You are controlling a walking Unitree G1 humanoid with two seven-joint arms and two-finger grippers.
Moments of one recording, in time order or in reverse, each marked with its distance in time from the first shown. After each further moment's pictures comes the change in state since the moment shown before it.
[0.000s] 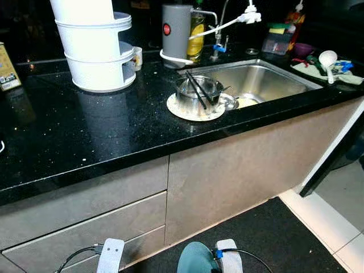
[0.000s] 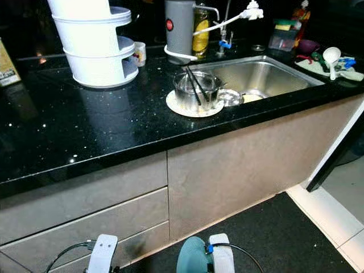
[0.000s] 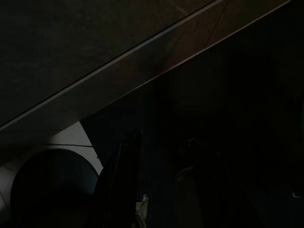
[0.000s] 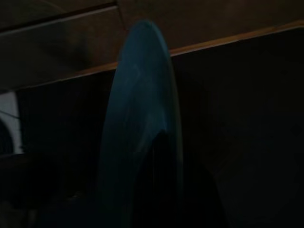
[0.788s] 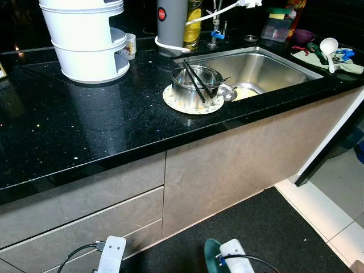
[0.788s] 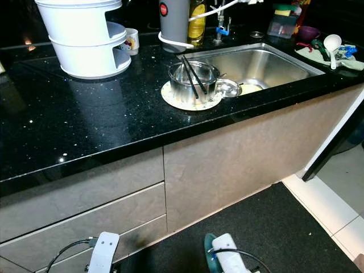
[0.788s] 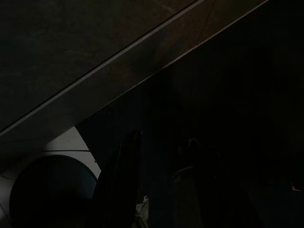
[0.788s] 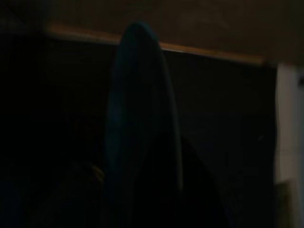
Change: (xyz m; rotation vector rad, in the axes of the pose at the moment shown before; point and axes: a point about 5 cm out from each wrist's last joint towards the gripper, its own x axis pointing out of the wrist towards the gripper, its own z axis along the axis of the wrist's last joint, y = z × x) left arm 0.000 -0.001 0.005 0.026 -0.033 -0.015; right arm -0.006 -0.025 0.001 -0.440 -0.028 -0.120
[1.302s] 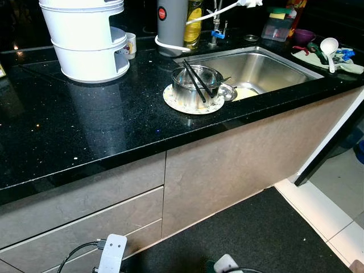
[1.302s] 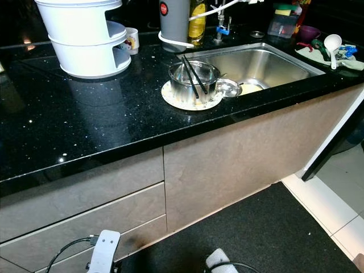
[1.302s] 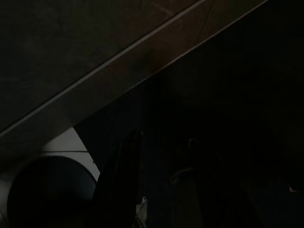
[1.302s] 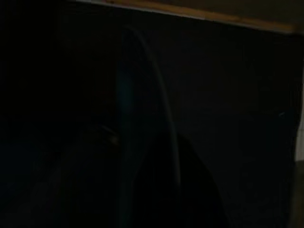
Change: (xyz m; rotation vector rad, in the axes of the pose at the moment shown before) left arm 0.002 -0.001 0.001 -0.009 0.016 0.001; right arm -0.005 0.013 -0.017 0.077 0.108 0.086
